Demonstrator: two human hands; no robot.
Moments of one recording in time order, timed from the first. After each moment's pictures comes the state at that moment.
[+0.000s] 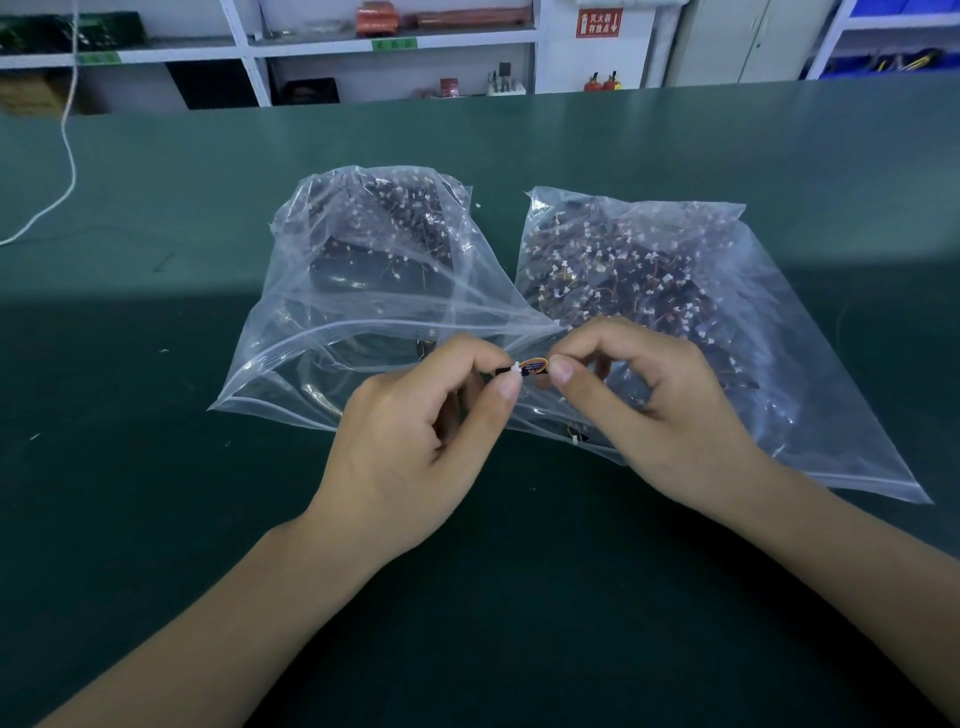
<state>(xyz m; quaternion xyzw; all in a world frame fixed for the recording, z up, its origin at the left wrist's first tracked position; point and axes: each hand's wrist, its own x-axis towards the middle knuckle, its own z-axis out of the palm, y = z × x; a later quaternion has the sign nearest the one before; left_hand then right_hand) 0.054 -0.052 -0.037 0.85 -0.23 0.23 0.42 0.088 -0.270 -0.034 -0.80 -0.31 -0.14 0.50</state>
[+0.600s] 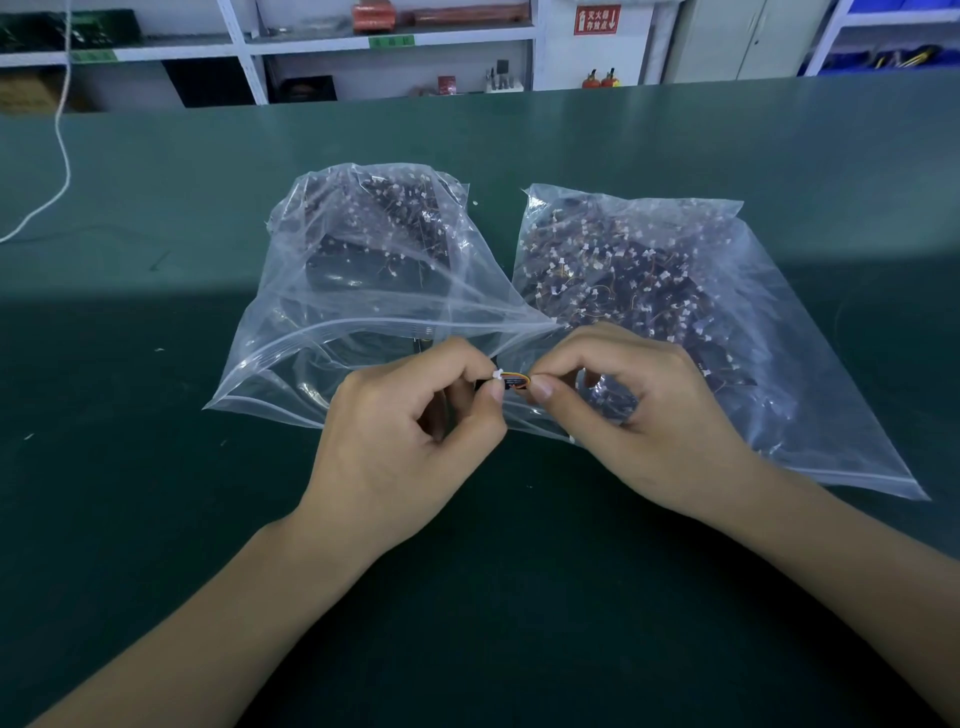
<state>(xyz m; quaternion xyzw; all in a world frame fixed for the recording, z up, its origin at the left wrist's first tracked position) 0.054 -0.051 -0.033 0.85 -0.21 0.25 0.42 0.087 -0.268 -0.037 -0.81 -0.35 -0.16 0.44</state>
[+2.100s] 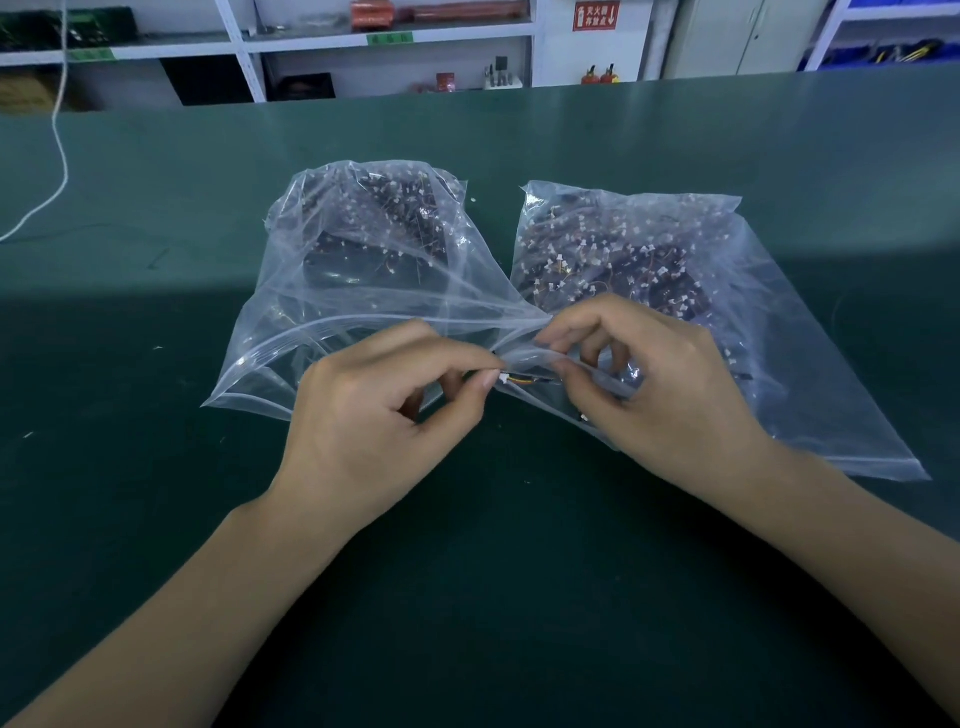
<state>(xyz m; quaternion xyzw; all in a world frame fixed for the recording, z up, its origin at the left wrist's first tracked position) 0.067 -0.034 -0.034 0.85 -0.25 0.33 0.32 0.098 -0.281 -0.037 -0.84 -0.33 -0.24 0.37</state>
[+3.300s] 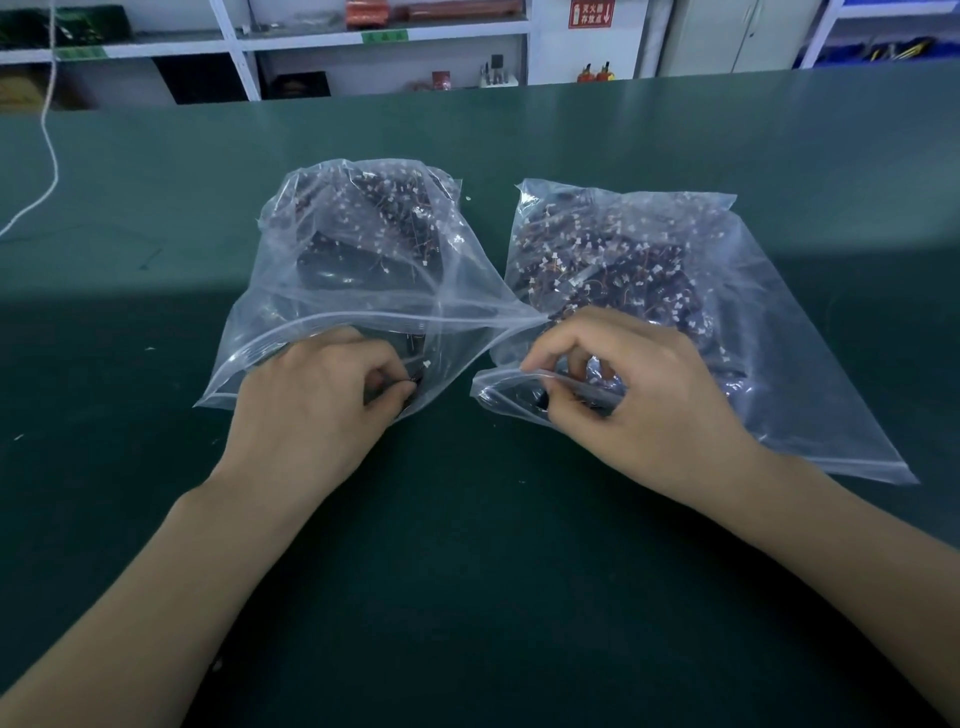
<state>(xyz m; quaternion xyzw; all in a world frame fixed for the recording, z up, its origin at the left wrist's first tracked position) 0.083 0.000 -0.038 0.97 -0.05 0.19 0.13 0.089 -0.275 -0.032 -0.84 -0.35 -0.22 0.36</state>
